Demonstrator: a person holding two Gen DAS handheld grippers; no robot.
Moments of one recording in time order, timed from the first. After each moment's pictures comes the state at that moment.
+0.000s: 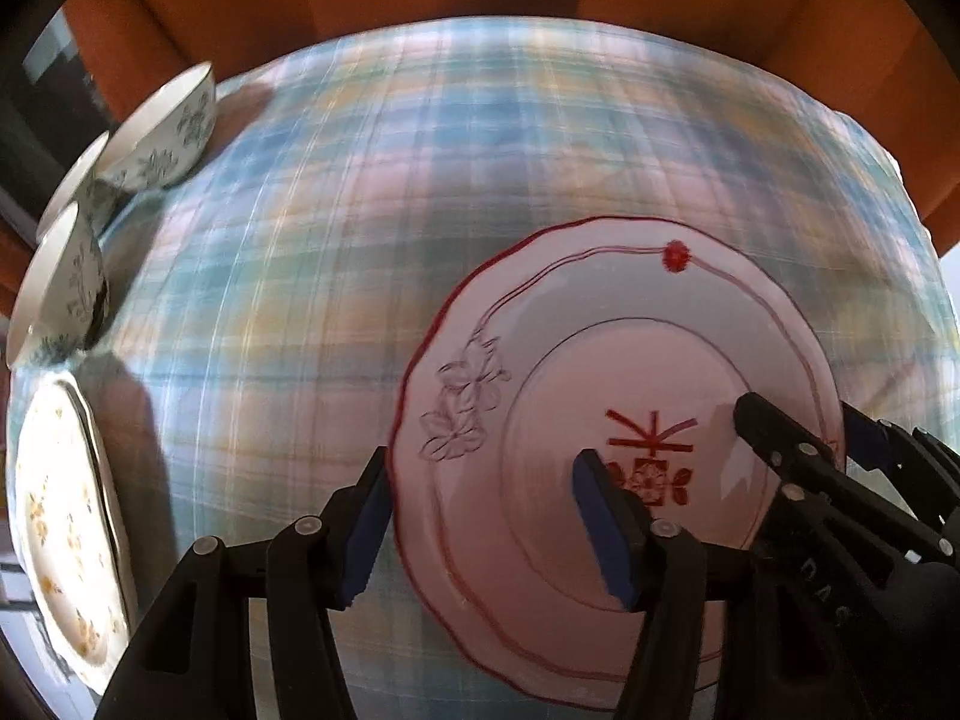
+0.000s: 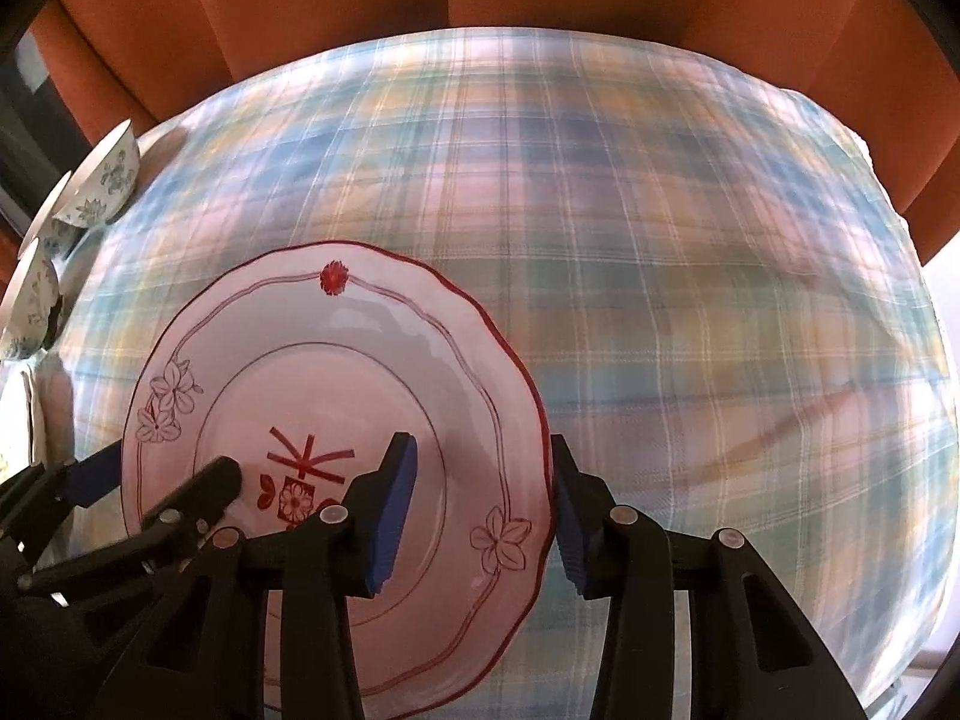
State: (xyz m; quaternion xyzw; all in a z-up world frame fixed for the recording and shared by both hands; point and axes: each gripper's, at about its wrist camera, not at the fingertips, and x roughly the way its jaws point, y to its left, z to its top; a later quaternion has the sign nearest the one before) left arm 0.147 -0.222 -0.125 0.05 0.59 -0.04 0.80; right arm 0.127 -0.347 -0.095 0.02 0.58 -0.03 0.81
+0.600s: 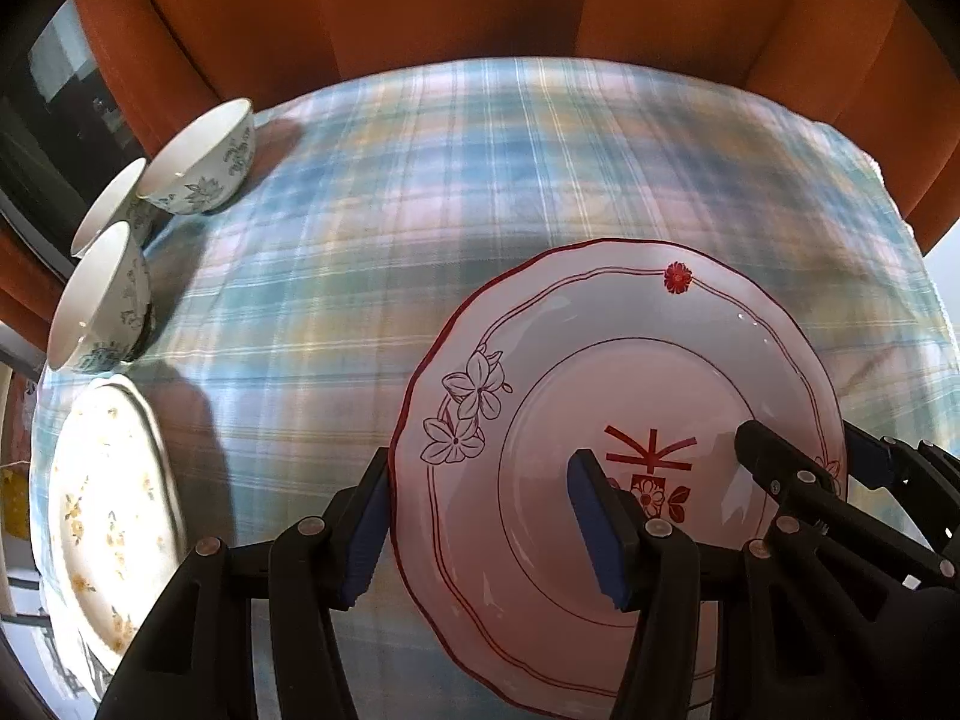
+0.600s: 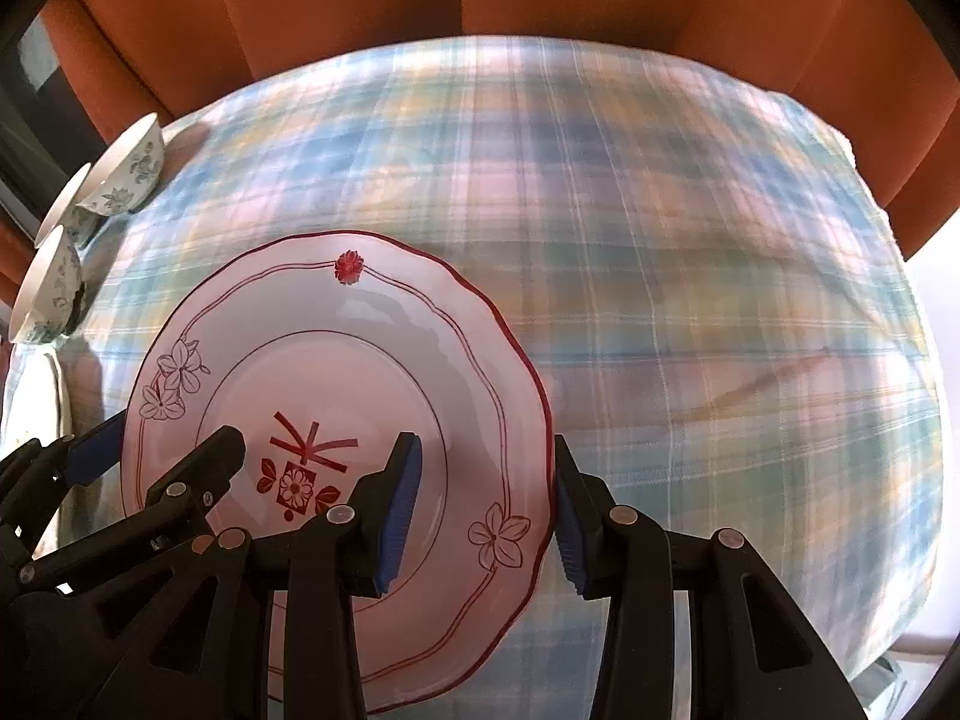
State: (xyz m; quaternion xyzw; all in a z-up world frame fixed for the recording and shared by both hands) left arm 0.127 -0.199 -0.093 0.05 0.56 -0.05 0.82; right arm 0.098 -0.326 -0.069 0.02 0.58 -0.04 0.81
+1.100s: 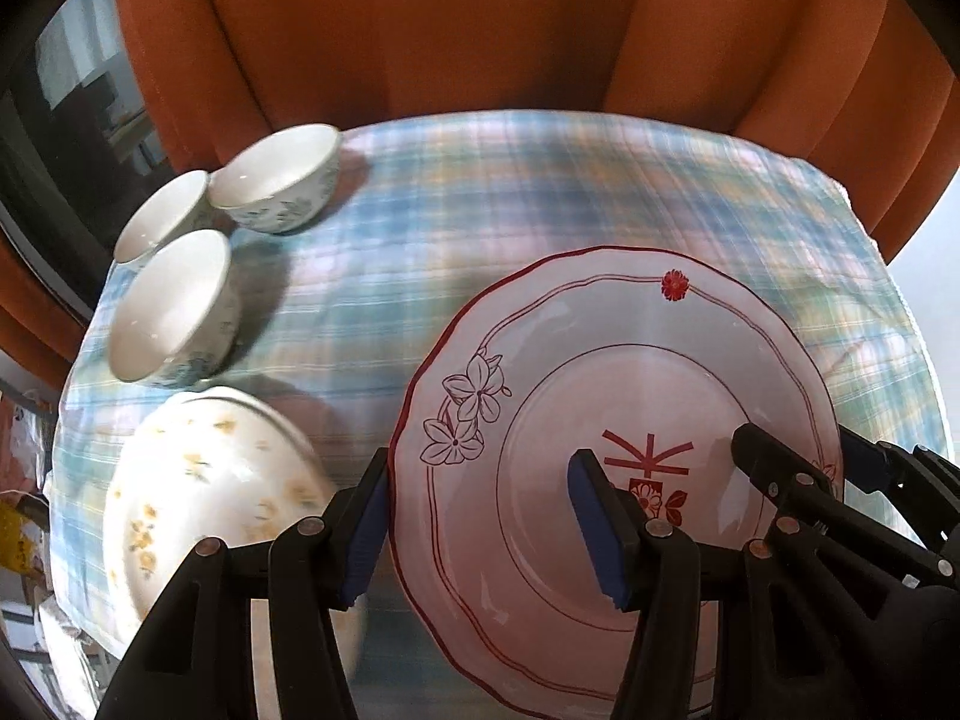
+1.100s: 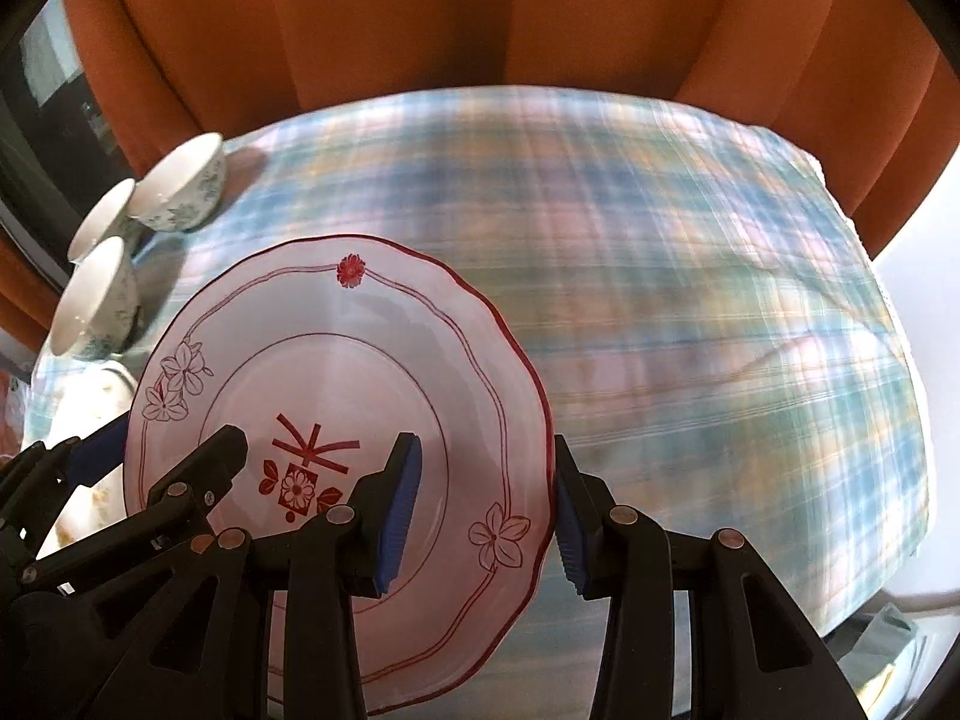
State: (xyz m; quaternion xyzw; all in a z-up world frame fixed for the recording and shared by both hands) left arm 0.112 -0.102 -0.054 0.04 0.53 -0.09 0.84; right arm 0.070 -0.232 -0.022 0.03 0.55 -0.08 0.83
